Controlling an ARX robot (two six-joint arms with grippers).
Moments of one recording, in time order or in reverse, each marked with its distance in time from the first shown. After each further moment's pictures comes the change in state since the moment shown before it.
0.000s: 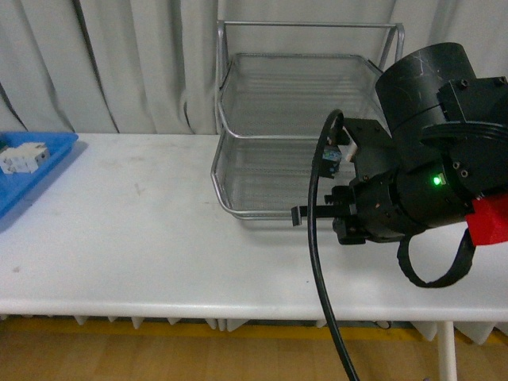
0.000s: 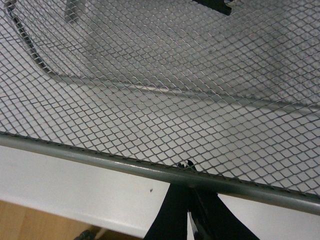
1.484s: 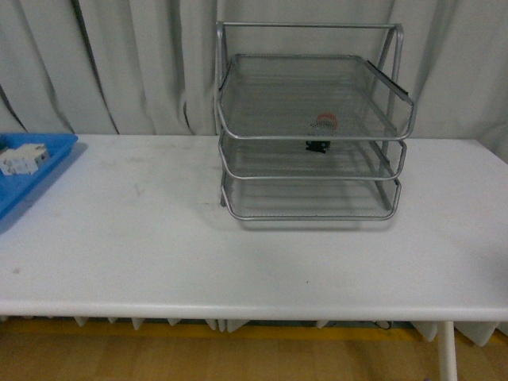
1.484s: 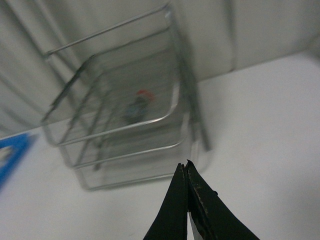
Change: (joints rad) left arm 0.000 0.000 0.000 0.001 0.001 0.000; right arm -0.313 -0.839 -0.766 0.590 -0.078 0.143
